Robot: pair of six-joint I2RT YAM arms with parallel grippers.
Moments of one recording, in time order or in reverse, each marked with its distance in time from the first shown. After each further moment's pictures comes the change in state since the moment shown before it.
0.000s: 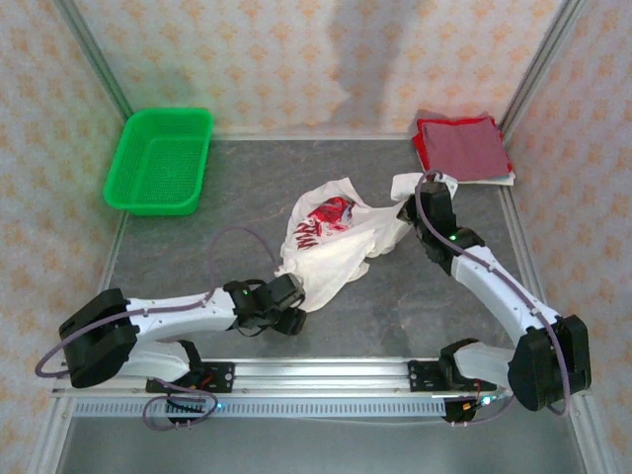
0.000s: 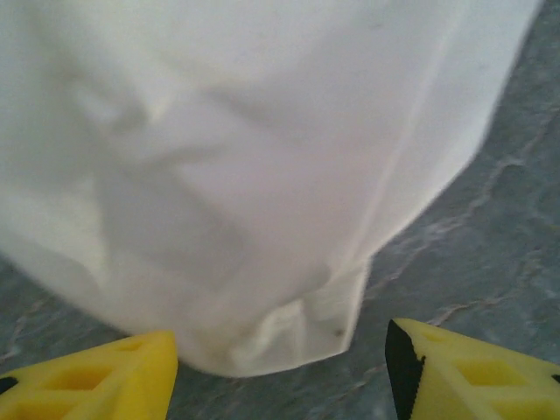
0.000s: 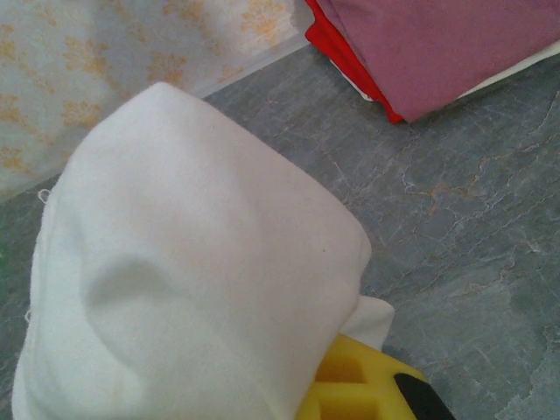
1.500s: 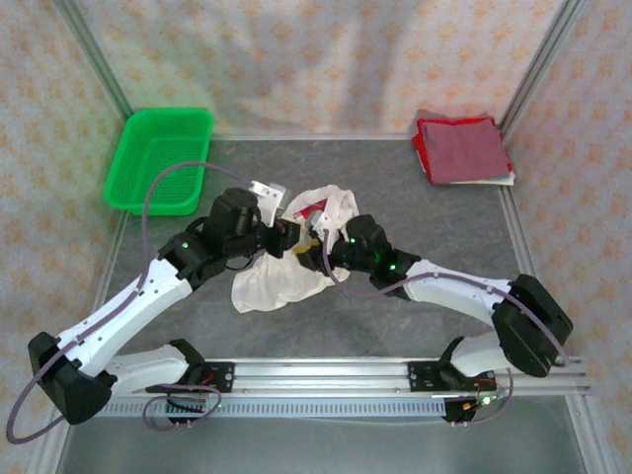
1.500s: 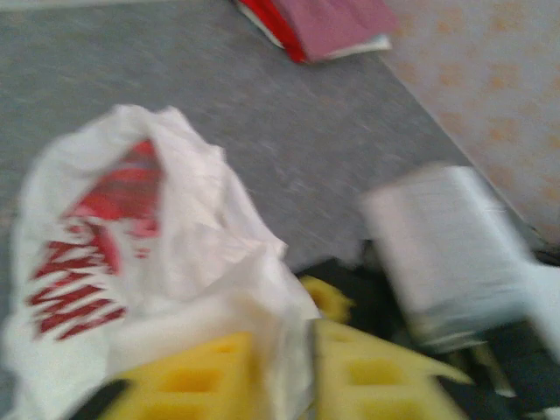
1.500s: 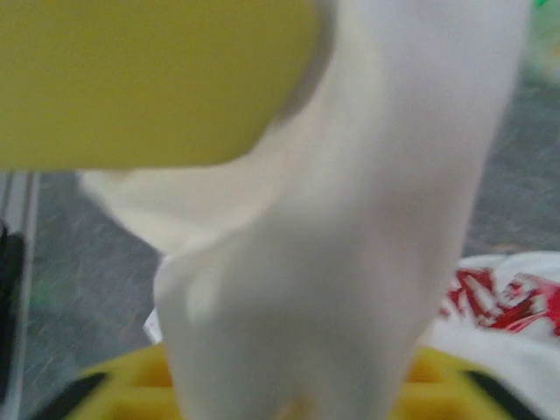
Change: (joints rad) left arm 0.364 -0.212 0.442 -0.011 0.202 0.289; right arm 0.492 0.170 -0.100 0.547 -0.605 -0.615
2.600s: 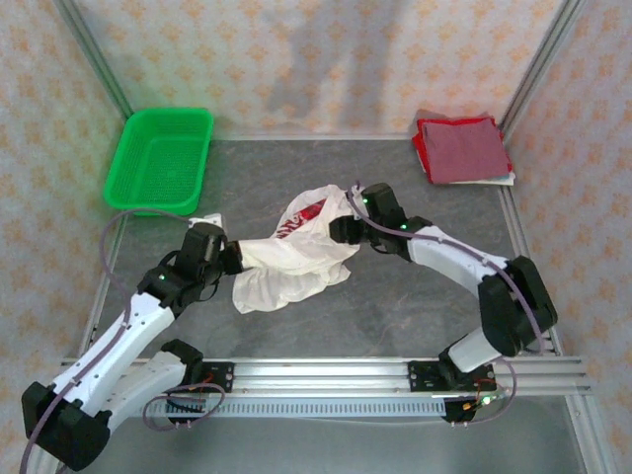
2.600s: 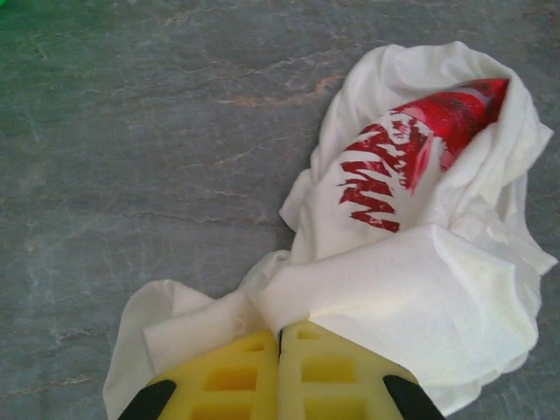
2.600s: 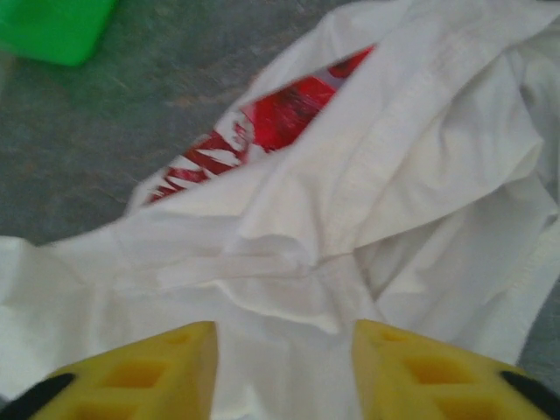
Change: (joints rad) left arm 0.237 -0.226 -0.356 -0.099 -0.232 -0.238; right arm -0.274 0.184 0.235 -0.520 0.044 0.368
